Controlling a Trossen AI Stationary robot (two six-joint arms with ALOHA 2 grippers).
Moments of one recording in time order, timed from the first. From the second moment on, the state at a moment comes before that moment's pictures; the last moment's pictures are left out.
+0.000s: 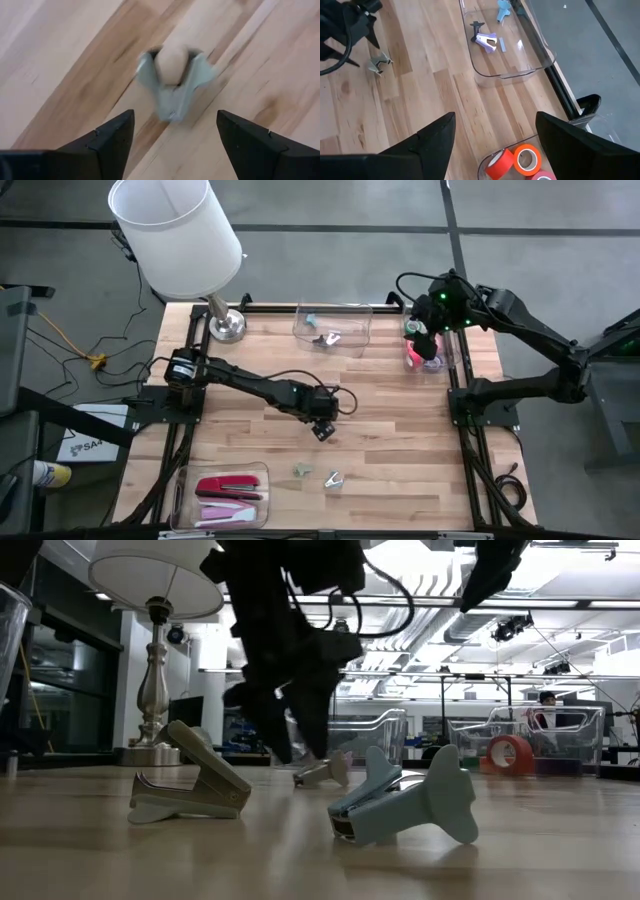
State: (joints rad) left arm -0.14 1.96 1.39 -0.63 -0.15 -0.79; right arm -0.57 1.12 1.34 -1.12 -0.07 -0.20
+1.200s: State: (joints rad) left arm -0.14 2.03 1.39 -0.48 -0.22 -0.67; right arm -0.57 1.12 1.34 -1.13 -0.07 -0.23
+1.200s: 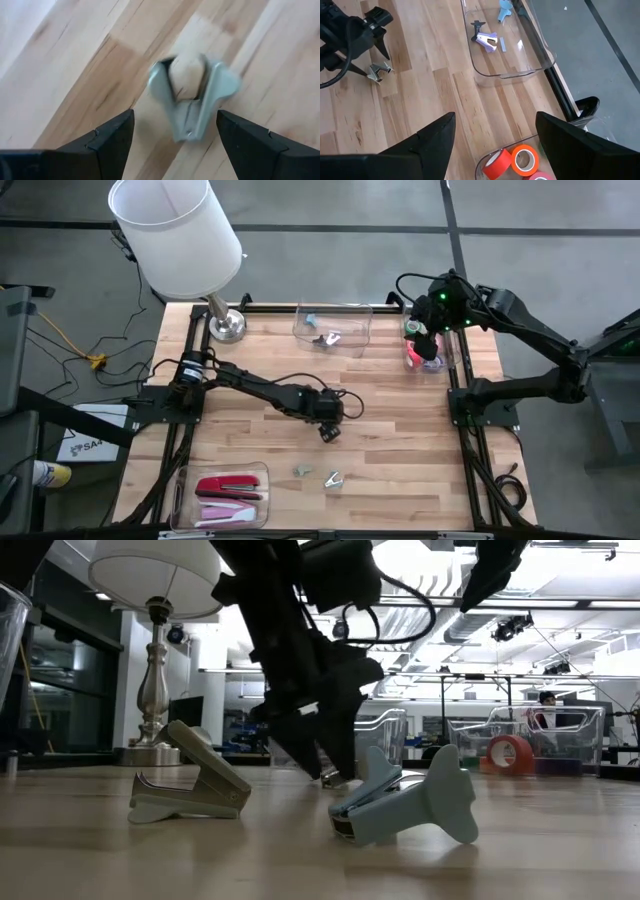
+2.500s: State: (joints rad) left arm -0.14 2.07 1.39 -0.40 -0.29 -0.56; right arm -0.57 1.12 1.34 -1.13 -0.07 -0.23
